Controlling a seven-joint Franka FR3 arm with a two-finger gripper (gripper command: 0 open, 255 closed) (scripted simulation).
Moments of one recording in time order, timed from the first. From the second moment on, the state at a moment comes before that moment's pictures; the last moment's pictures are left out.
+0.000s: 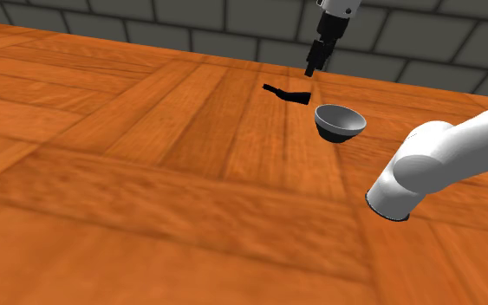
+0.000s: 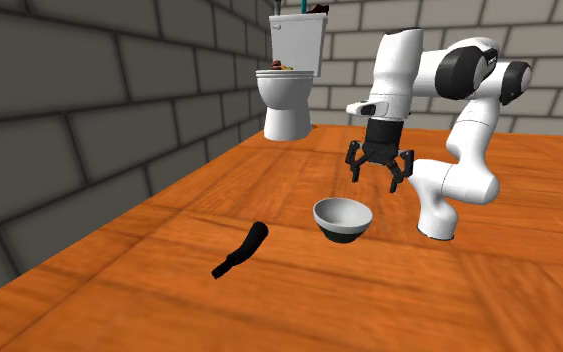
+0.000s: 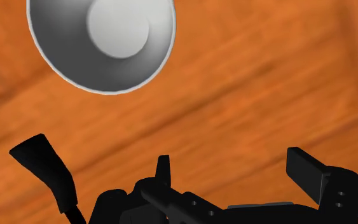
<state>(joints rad) 0.00 -0.66 -0.14 -2.38 -0.07 1.83 -0.25</state>
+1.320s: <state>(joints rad) -0.02 -0.04 -0.39 -2.20 -0.09 2.37 -0.71</state>
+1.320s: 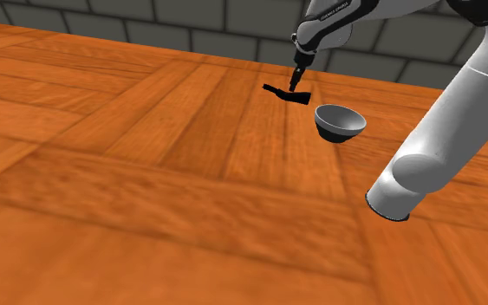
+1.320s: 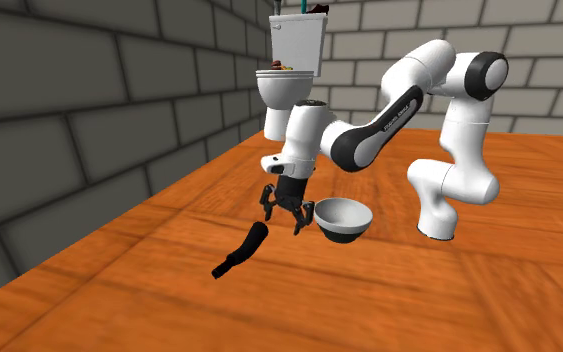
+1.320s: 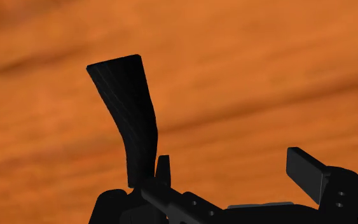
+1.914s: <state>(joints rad) -0.09 0.30 -0.39 -1.95 0.06 2.49 -0.94</state>
